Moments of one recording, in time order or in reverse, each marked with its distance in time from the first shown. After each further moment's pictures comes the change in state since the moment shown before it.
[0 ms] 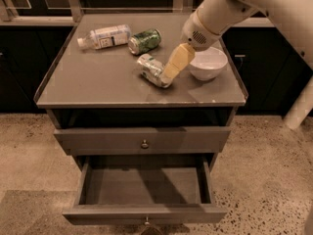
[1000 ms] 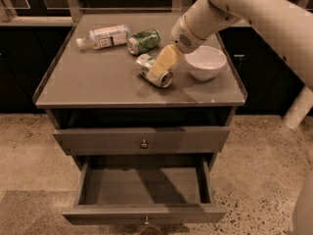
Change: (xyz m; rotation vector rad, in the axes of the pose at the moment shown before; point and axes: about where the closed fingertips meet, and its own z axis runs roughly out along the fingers) arm -0.019 -0.015 0.032 0.034 -0.059 0.054
